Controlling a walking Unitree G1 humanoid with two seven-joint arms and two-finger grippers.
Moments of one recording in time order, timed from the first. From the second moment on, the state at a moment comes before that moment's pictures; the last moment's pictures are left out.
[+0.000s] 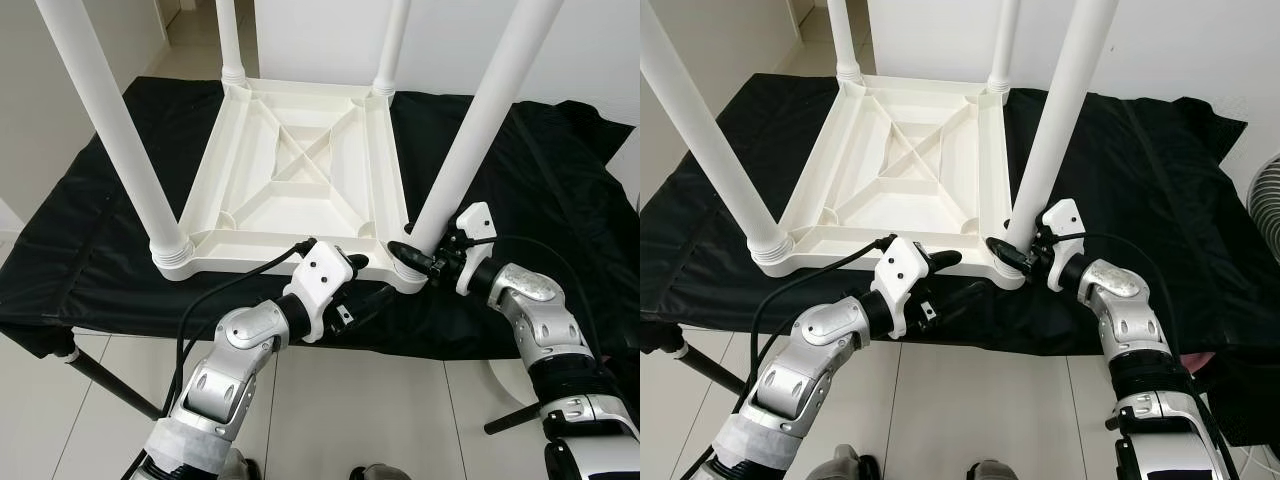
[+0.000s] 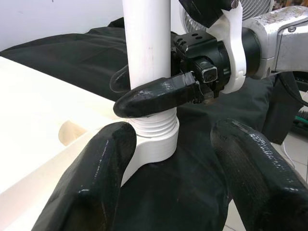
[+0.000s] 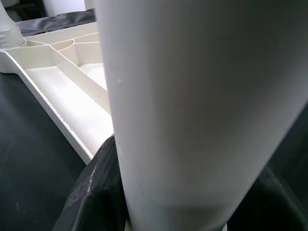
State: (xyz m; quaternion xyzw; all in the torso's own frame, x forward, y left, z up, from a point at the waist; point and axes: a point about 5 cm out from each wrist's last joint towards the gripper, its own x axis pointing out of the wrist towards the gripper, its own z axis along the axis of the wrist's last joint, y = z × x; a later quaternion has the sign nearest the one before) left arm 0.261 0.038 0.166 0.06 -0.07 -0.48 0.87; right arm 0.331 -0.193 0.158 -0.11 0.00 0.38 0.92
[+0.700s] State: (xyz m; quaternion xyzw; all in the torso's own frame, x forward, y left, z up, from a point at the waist) left arm 0.260 0.033 0.167 0.06 -0.07 -0.49 0.87; right arm 0.312 -0.154 0.156 -0.05 -0.03 0.14 0.99
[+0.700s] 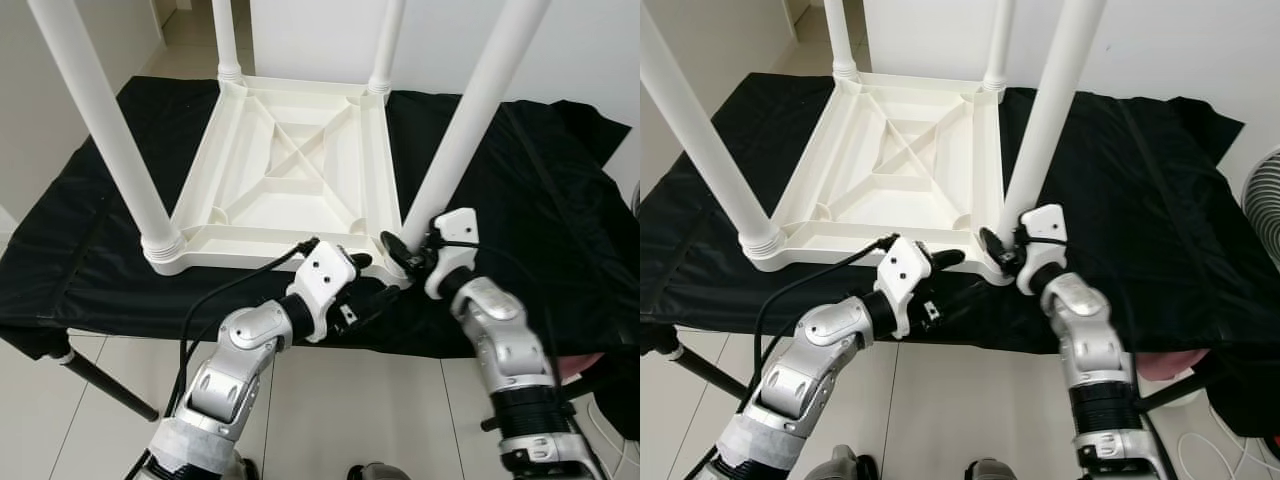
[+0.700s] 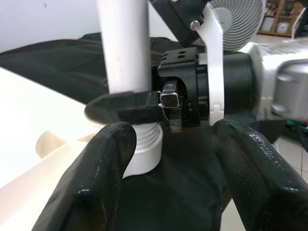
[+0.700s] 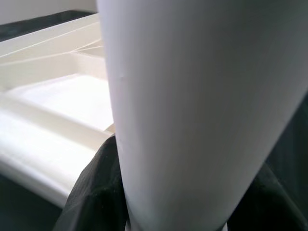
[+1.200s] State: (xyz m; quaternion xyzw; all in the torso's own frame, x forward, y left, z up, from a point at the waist) left arm 0.263 0.034 0.163 0.06 -0.07 -0.48 0.87; right arm 0.295 -0.139 0.157 -0.03 -0.04 -0.01 1.00
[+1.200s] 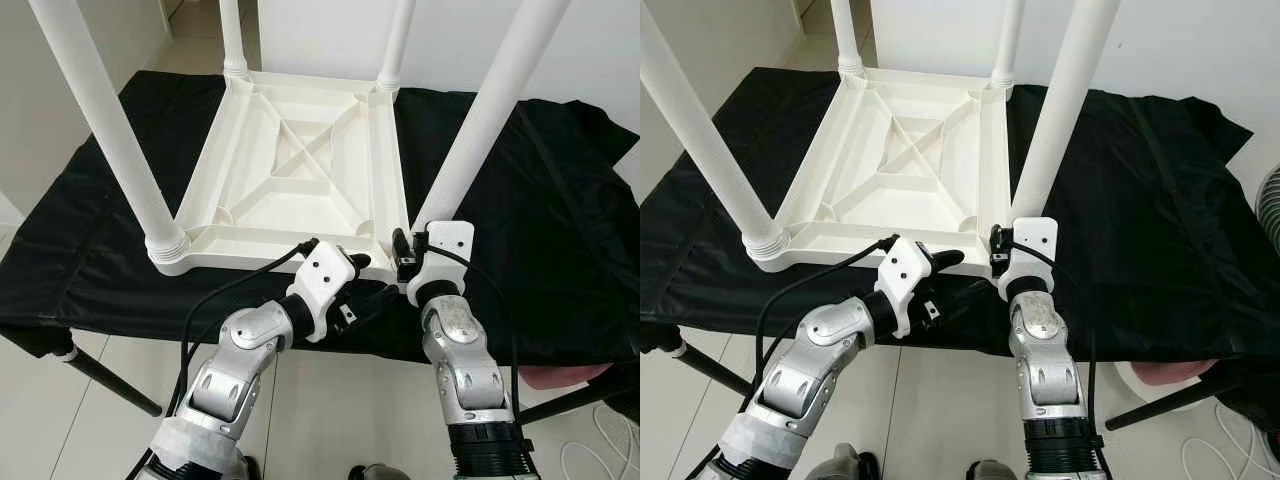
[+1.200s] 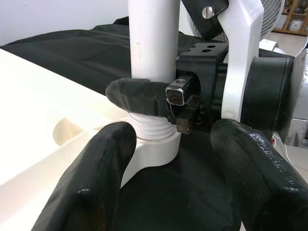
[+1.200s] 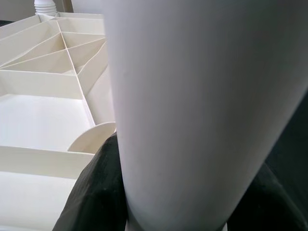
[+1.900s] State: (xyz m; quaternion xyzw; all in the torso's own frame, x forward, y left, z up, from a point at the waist) left arm 0.270 0.044 0.167 0.07 -0.08 -0.47 0.88; right arm 0.310 -0.172 0.153 -0.03 -0.04 0.17 0.98
